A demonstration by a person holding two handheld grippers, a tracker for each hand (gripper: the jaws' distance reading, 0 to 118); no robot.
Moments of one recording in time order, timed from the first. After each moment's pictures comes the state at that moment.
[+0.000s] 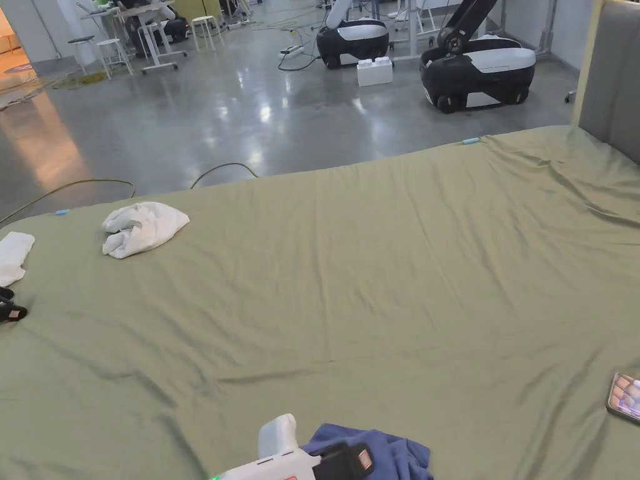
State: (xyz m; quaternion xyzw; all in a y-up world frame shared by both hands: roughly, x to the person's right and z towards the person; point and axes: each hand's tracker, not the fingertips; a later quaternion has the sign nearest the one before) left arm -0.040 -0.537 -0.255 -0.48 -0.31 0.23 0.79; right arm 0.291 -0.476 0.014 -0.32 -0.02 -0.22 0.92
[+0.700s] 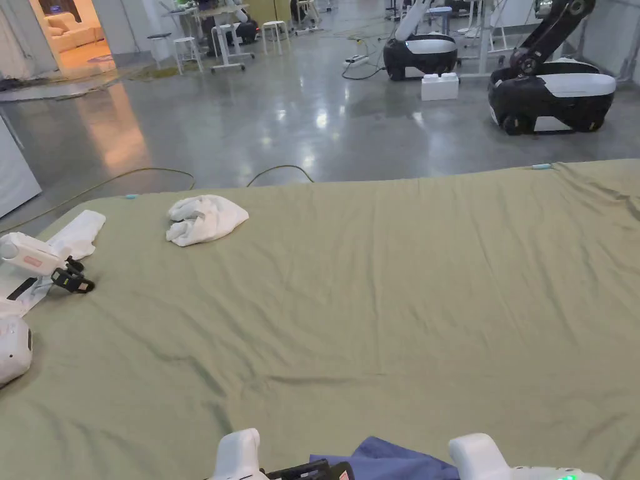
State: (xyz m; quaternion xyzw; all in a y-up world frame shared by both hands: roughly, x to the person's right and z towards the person) left arm -0.145 -0.490 -0.228 -0.43 -0.28 0.21 0.83; right arm 0.168 -0.511 -0.215 -0.48 0.17 -0.05 0.86
